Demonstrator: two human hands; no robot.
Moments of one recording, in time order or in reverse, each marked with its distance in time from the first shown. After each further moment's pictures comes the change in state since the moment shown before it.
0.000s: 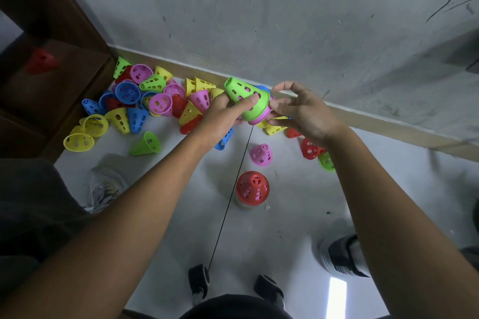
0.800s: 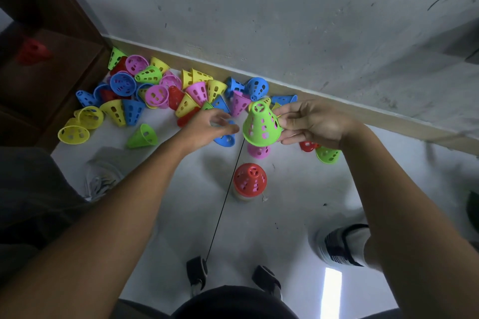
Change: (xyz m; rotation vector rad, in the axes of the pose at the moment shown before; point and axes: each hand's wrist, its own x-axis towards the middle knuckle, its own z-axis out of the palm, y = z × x) left_hand -0.003 -0.060 -0.044 0.392 -0.056 -0.191; right_hand -0.021 0.009 -0.024 -0.080 -0.188 0.284
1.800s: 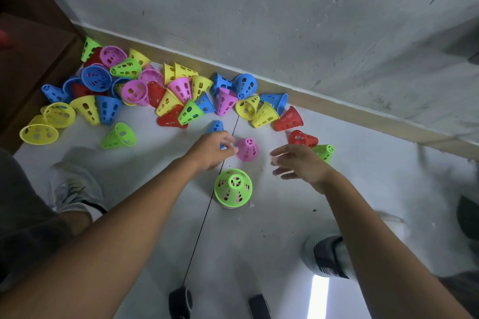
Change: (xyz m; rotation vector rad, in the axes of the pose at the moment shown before) left_hand 0.032 -0.043 0.069 0.220 -0.039 -0.019; right_hand 0.011 0.107 -0.013 -0.177 0.299 0.151
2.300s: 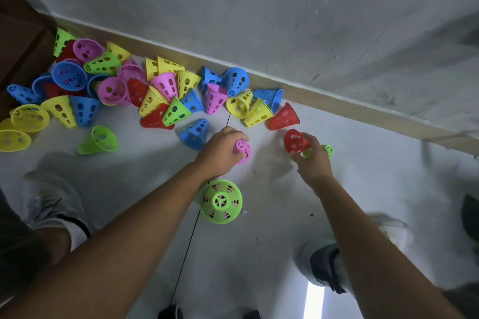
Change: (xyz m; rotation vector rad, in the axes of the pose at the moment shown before) left_hand 0.041 0.013 0.044 0.189 0.032 0.180; right_hand 0.052 0.051 -0.026 -0.172 0.545 0.017
